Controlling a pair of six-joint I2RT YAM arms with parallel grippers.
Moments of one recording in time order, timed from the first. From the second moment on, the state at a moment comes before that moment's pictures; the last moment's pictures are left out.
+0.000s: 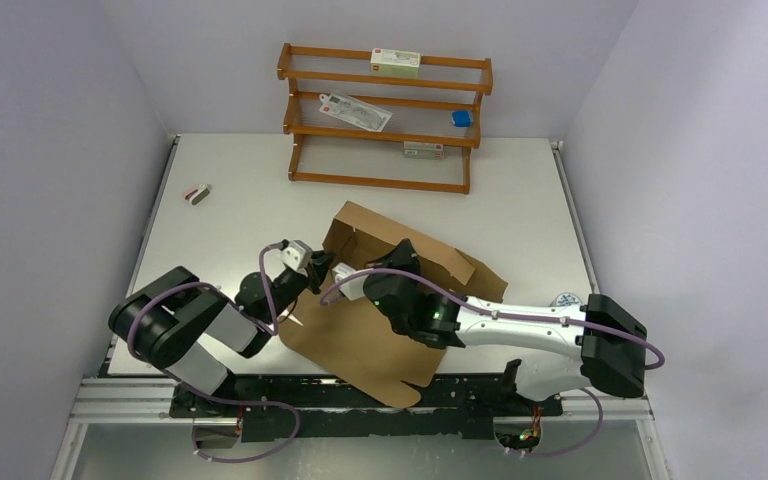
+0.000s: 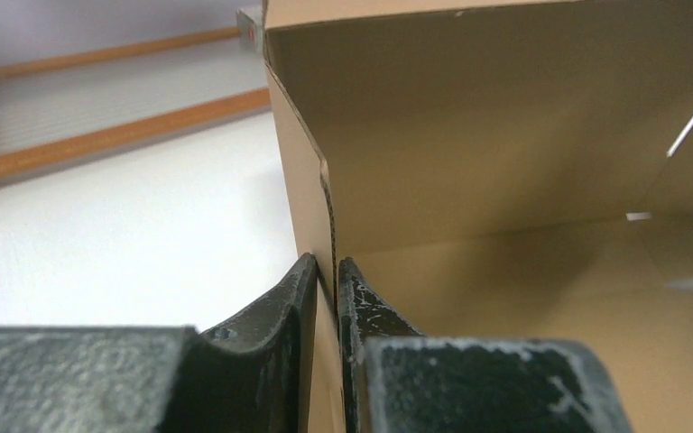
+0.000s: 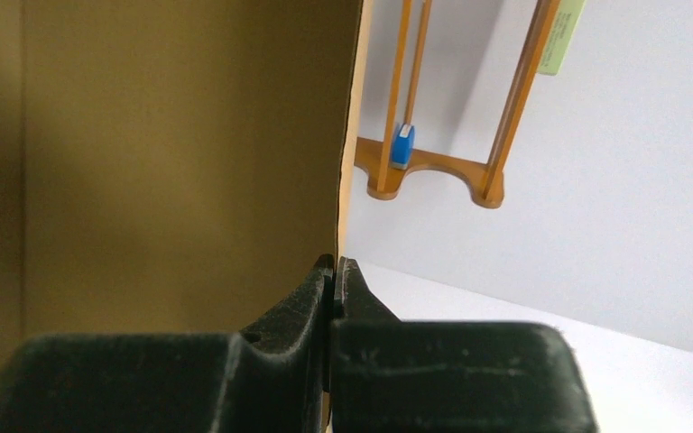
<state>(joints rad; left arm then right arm) -0.62 1.56 0.14 1.52 0.09 -0.08 1.20 1.33 0.80 0.02 0.93 -1.14</state>
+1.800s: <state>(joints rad) -0.21 1.28 0.40 0.83 0.41 -0.11 1.24 1.30 0.75 0.01 0.93 -1.18</state>
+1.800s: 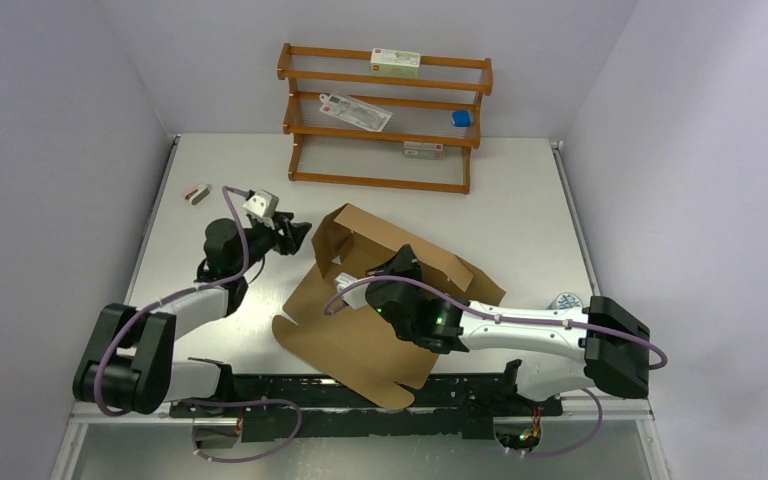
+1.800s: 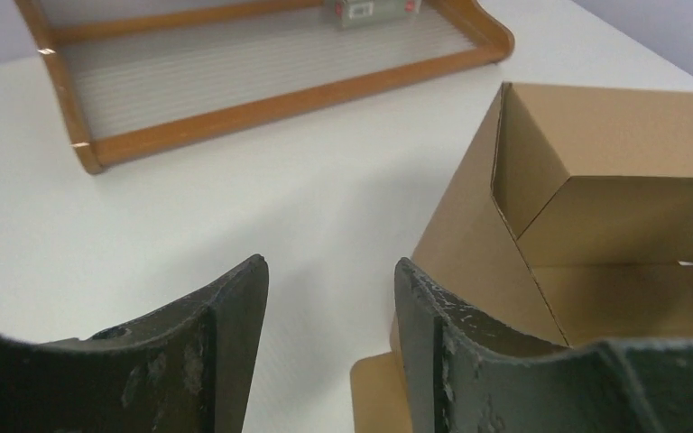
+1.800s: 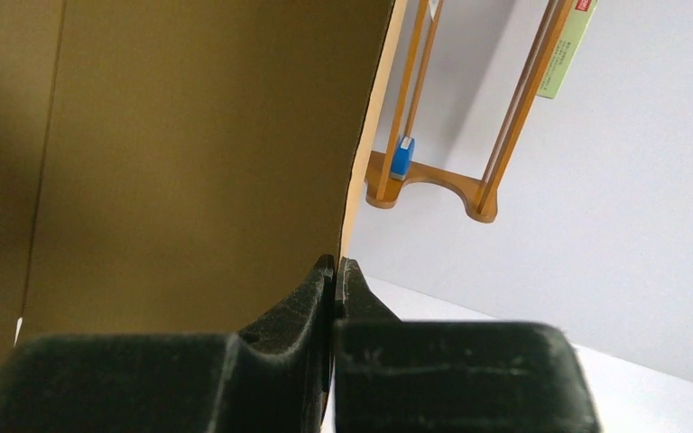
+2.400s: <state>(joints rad) -0.21 1.45 0.48 0.77 0.72 -0.10 1.24 1.34 0.79 -0.04 0.92 -1.16</state>
